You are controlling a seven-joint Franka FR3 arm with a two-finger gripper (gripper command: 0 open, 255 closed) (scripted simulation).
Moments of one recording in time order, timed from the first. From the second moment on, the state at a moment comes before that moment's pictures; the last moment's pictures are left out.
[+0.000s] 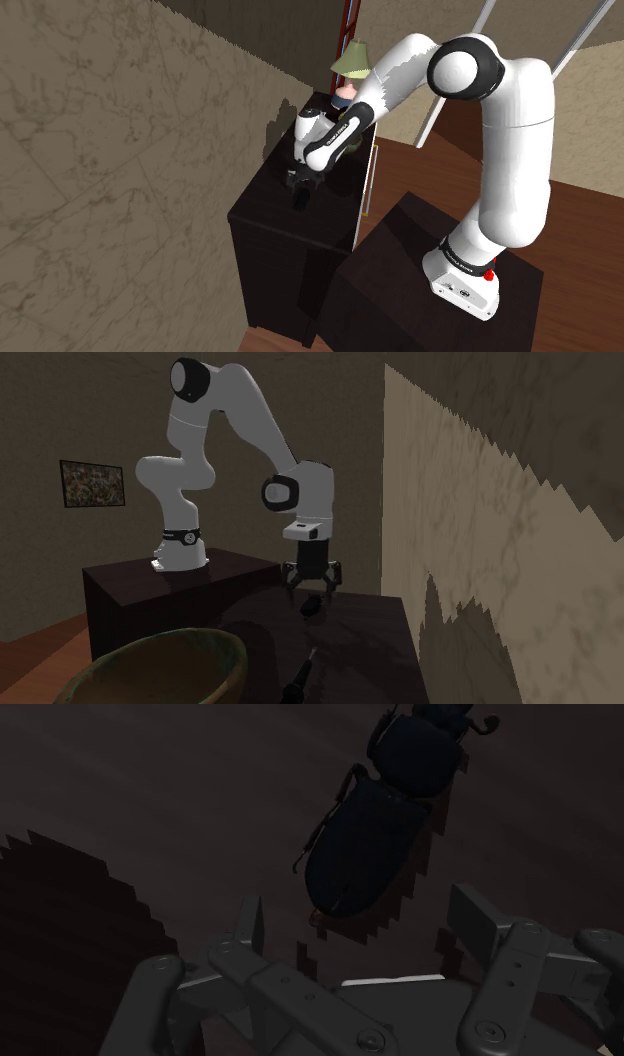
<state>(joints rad) 0.01 0.54 0.11 -2.13 -0.18 2.63 0.88</state>
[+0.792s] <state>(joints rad) 0.02 0.60 0.10 -2.12 -0.20 2.68 0.89</state>
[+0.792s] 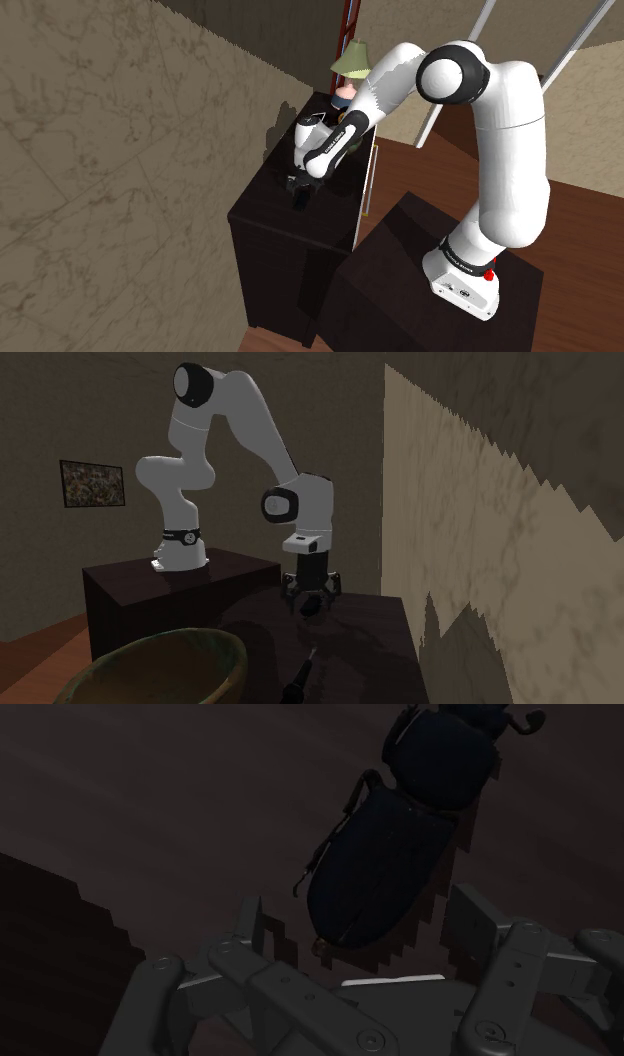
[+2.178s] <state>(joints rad) 0.00 0.48 0.12 -2.15 -0.17 2.58 0.87</state>
